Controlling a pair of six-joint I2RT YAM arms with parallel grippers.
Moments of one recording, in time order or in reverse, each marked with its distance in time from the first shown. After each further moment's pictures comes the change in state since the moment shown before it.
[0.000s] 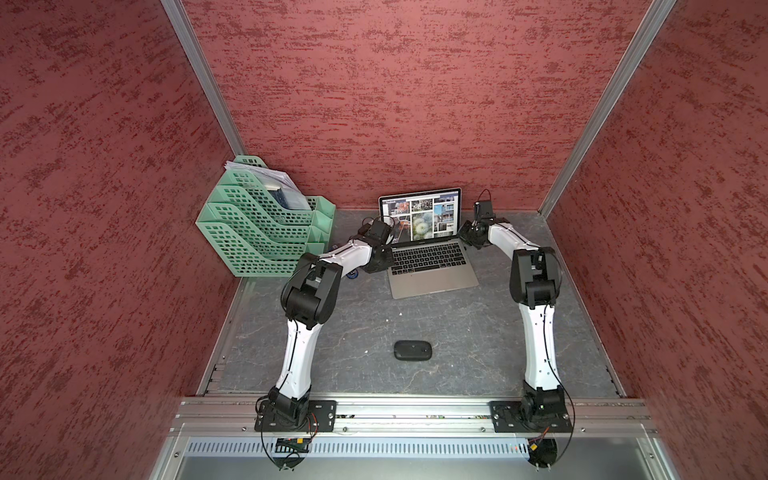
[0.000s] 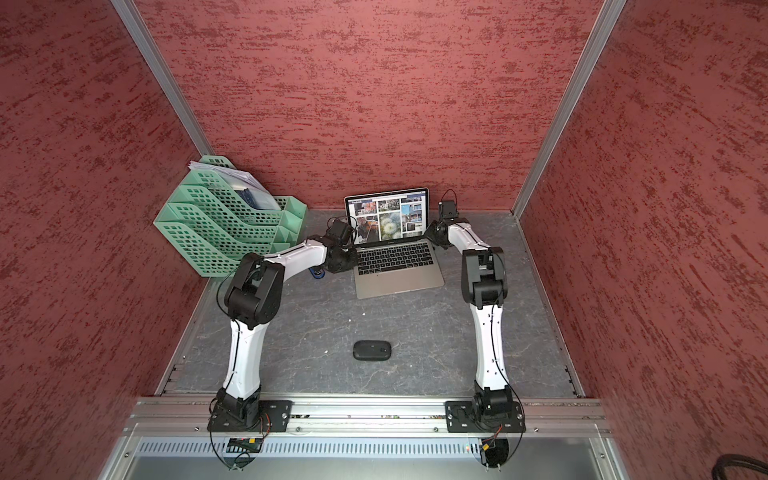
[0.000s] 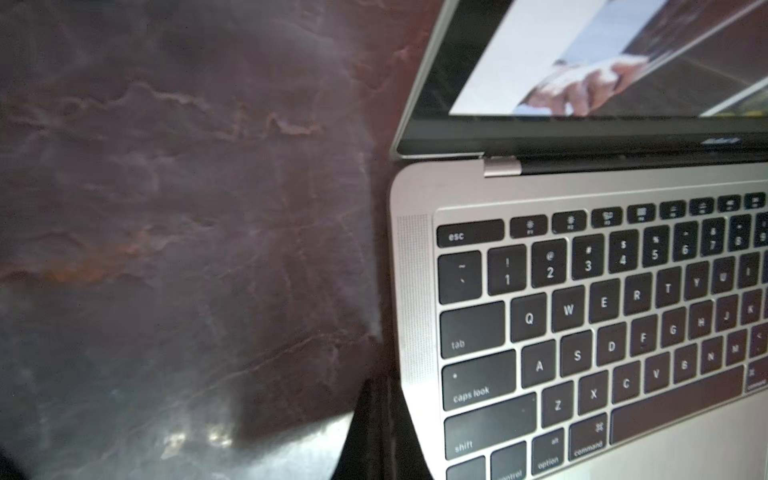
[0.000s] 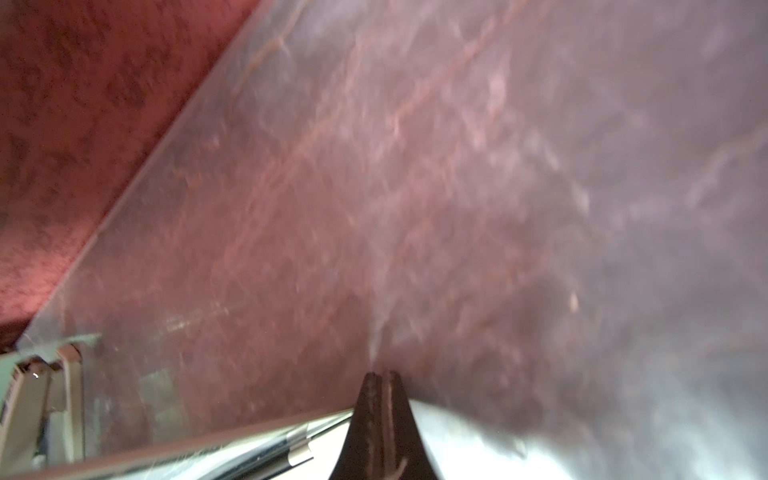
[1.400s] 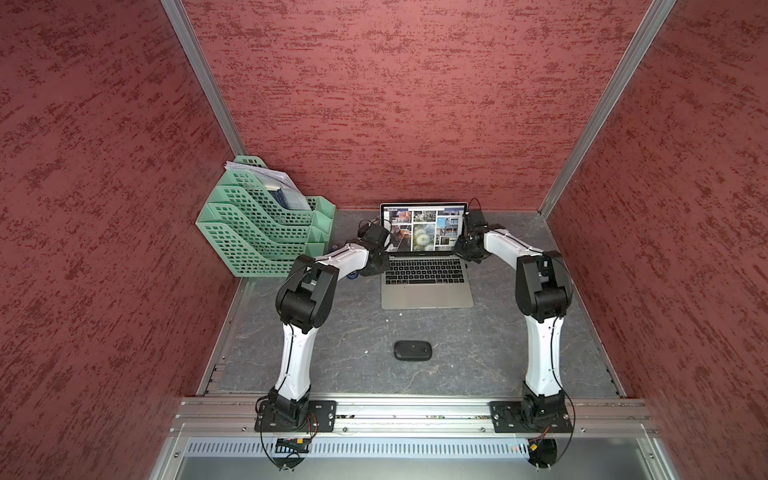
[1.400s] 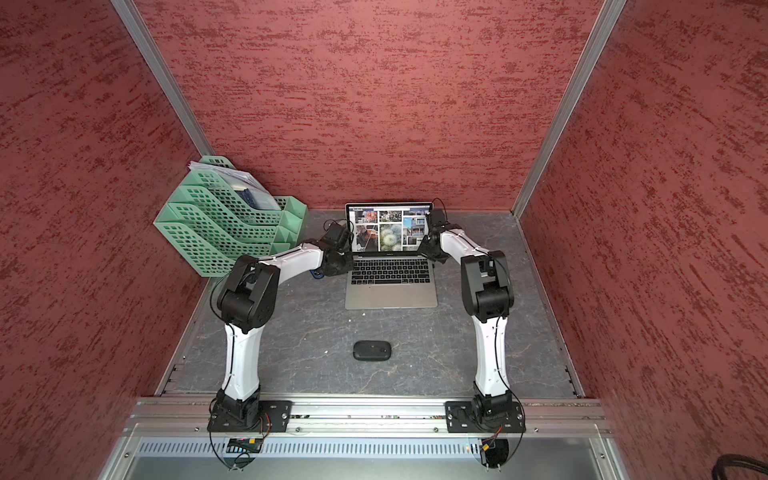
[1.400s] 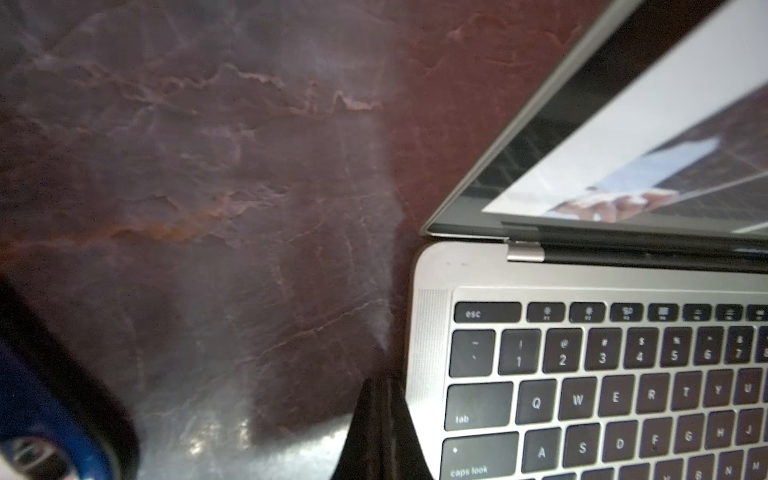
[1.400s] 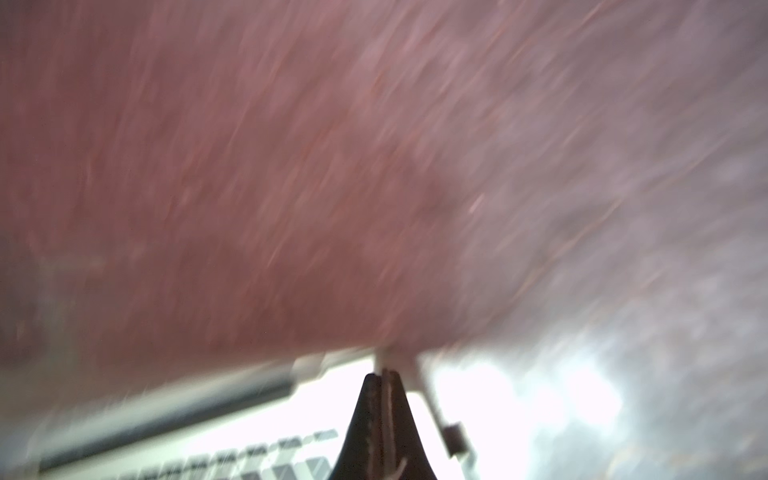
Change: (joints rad) left arm 0.004 -0.042 -0.064 0.028 -0.047 0.034; right arm 0.110 -0.226 -0.255 -0.133 0.110 -0.076
